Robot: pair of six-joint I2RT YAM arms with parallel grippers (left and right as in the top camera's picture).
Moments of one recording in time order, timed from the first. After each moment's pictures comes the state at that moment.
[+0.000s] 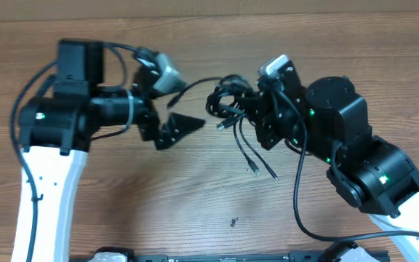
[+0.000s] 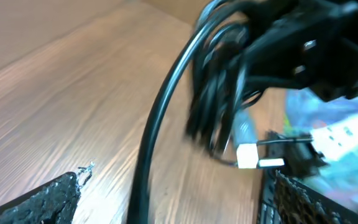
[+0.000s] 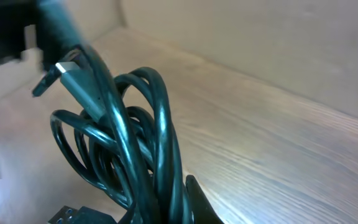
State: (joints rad) left arm -0.09 1.36 1.60 -1.14 1.00 0.48; right arm 0.59 1.15 1.39 -0.68 -0.13 0.08
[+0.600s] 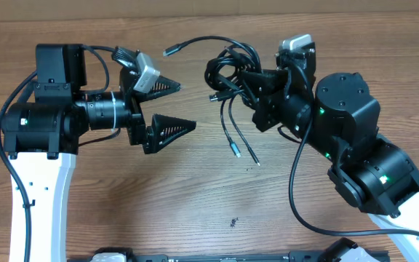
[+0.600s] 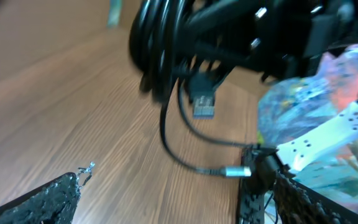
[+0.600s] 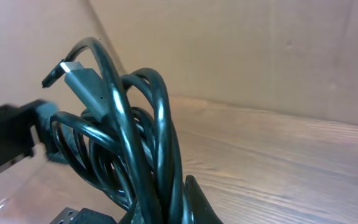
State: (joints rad) left arm -0.03 1.35 1.60 -1.16 1.19 0.51; right arm 0.59 1.15 1.39 -0.51 -0.12 0.31
